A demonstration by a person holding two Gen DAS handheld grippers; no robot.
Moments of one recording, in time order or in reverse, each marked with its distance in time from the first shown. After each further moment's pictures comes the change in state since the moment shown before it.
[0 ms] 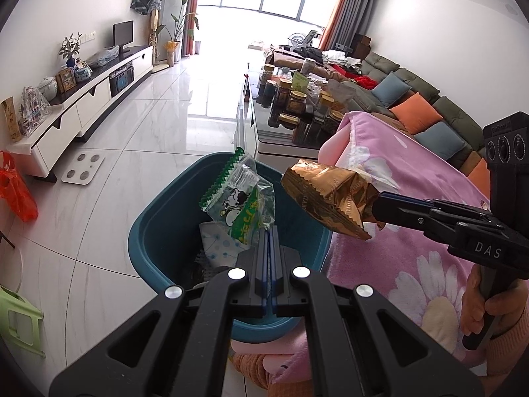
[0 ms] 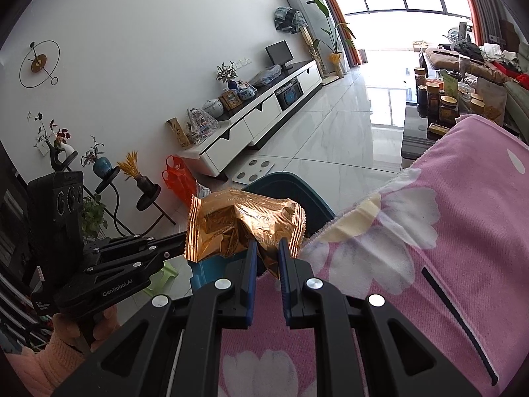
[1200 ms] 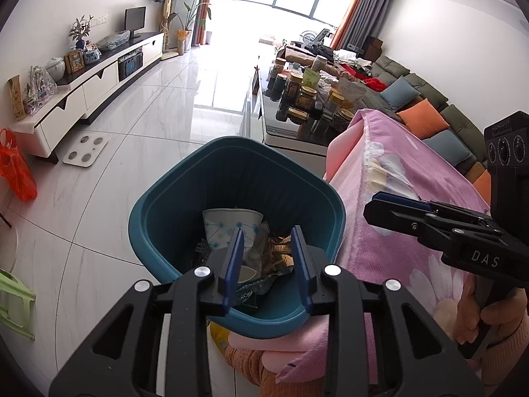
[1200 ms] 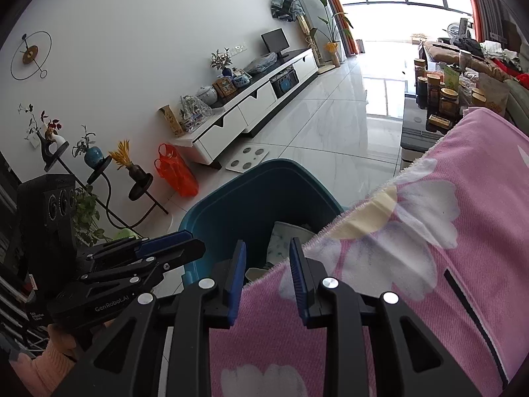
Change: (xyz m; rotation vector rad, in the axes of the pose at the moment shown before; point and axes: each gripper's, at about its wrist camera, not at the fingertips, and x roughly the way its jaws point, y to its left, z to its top) left arm 0.018 0.013 -0.010 -0.064 0.012 0.005; right arm 0.023 0.010 0.002 -0.001 0.051 -0.030
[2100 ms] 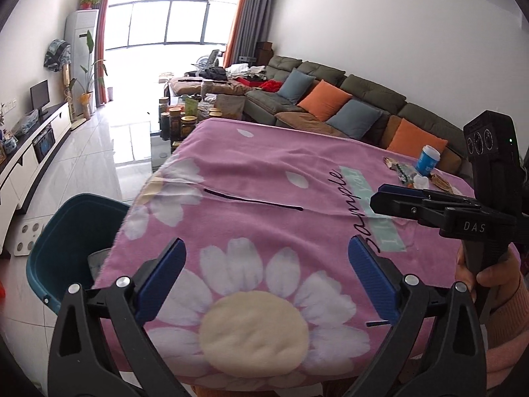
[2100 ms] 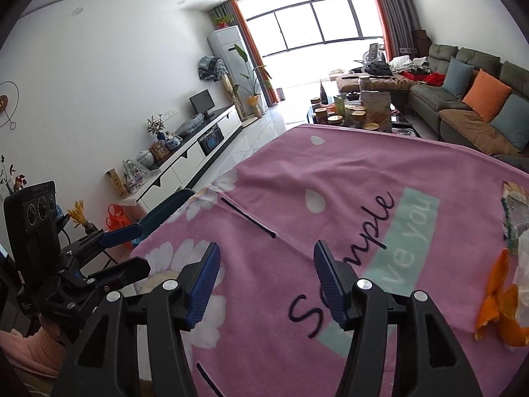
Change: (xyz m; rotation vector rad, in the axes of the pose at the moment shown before) left arm -0.053 -0.194 -0.056 0.381 -0.093 -0.315; right arm -0.214 -0.098 -0.126 0.184 -0.278 -0.286
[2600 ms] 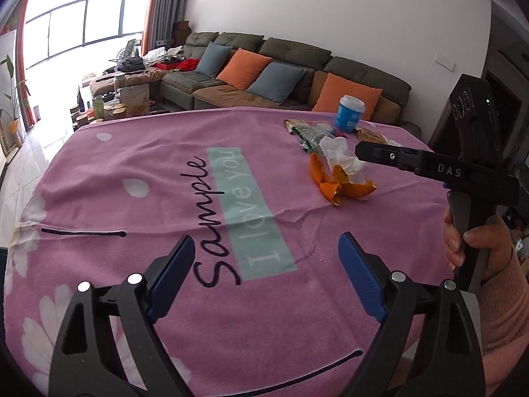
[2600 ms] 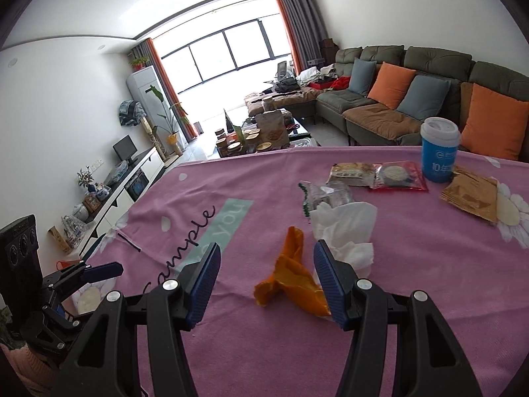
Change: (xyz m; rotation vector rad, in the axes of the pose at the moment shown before) left arm 0.081 -0.146 0.009 0.213 0.134 -0.259; right arm -0.093 -0.131 -0.027 0.203 -0.133 -0.293
